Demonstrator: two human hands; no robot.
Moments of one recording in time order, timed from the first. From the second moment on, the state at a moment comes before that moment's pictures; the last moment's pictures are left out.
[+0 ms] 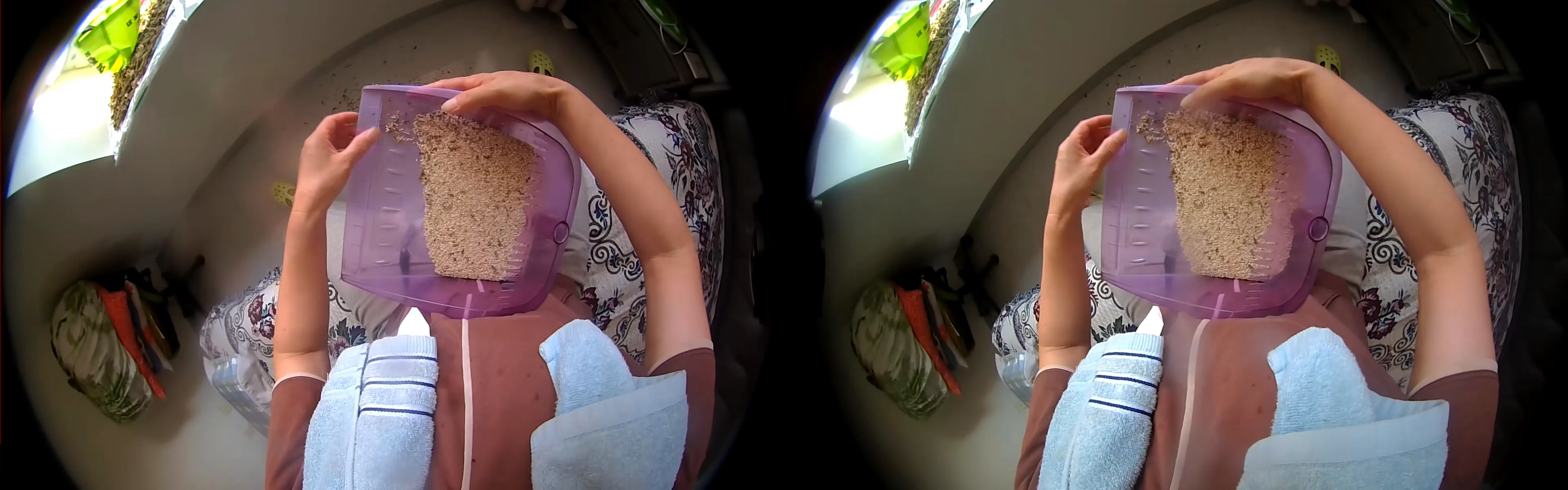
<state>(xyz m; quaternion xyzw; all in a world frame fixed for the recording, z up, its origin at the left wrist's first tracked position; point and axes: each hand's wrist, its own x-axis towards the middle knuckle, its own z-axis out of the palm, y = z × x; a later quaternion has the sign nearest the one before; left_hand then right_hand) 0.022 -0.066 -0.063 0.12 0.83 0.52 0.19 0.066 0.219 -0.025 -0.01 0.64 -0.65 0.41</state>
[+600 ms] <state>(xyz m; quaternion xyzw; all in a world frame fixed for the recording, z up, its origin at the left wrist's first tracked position) 0.040 -0.038 -0.036 0.28 0.90 0.33 -0.07 0.069 0.222 -0.029 0.00 0.63 -0.67 0.40</state>
